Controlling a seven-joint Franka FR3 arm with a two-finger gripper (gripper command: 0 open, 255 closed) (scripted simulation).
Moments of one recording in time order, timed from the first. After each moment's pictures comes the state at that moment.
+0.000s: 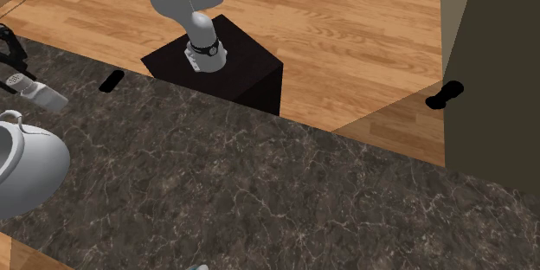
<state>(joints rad) -0.41 -0.14 -0.71 -1.71 -0.10 1.59 -1.34</state>
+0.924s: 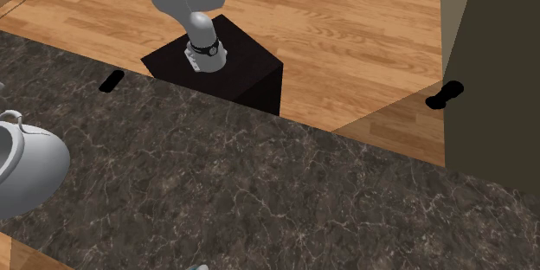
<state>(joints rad) -0.65 0.17 -0.95 -1.46 0.12 1.55 -1.81</state>
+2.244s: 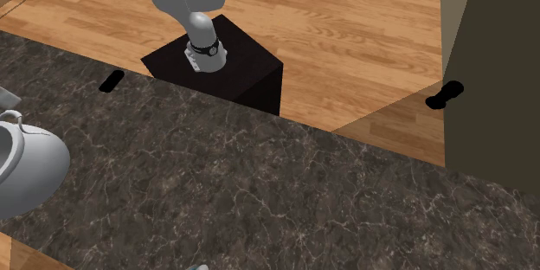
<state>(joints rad) -0.70 0.22 -0.96 -1.65 0.17 1.78 -1.90</state>
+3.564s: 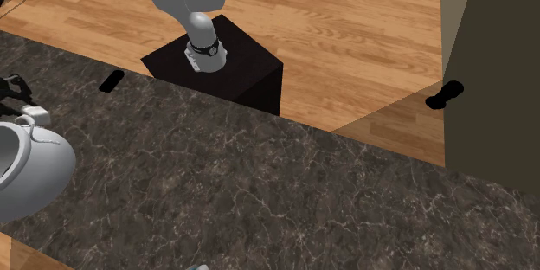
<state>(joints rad) -0.73 0.29 -0.89 -1.86 0.24 2.03 -1.94</state>
